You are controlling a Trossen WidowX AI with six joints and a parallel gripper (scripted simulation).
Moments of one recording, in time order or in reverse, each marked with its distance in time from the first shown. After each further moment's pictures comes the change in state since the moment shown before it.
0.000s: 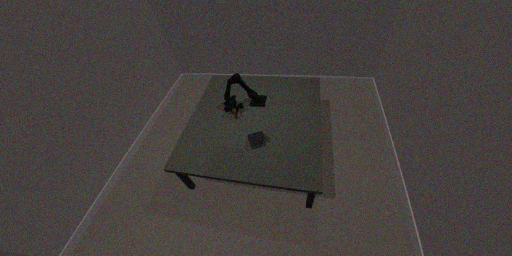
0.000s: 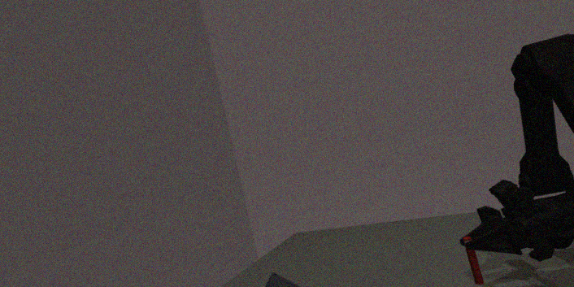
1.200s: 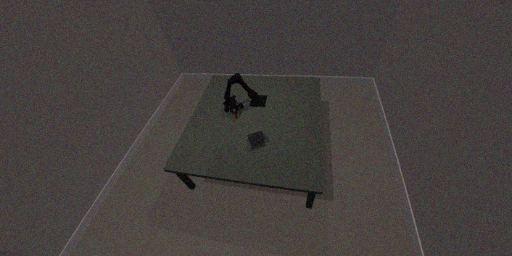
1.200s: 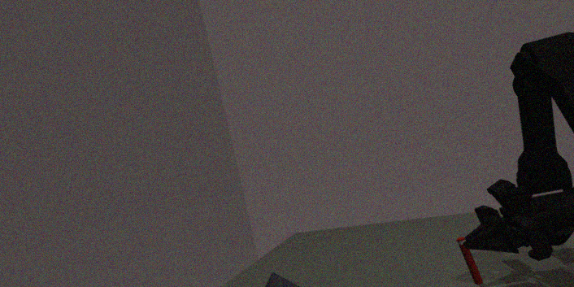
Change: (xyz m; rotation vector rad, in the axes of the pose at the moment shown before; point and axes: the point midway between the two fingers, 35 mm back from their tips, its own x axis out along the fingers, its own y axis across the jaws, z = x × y) arm 0.002 0.000 0.001 -0.006 0.013 0.010
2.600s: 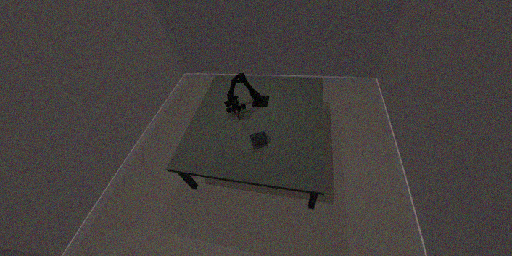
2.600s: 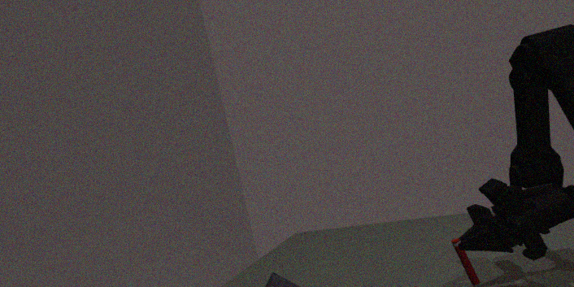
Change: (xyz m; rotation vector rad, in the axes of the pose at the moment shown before) arm 0.010 0.001 0.003 -0.029 0.046 0.029
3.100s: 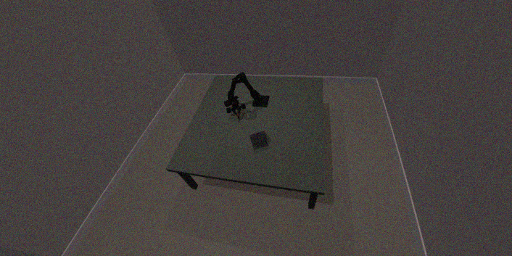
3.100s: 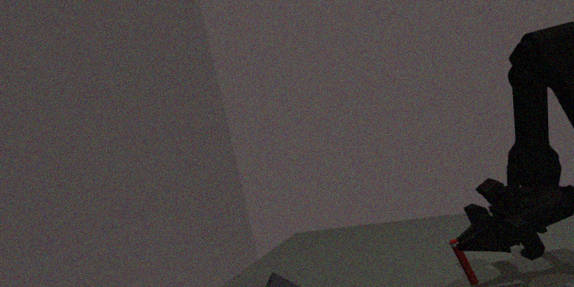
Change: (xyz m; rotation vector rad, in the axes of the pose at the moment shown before) arm 0.004 0.000 0.001 -0.011 0.016 0.008
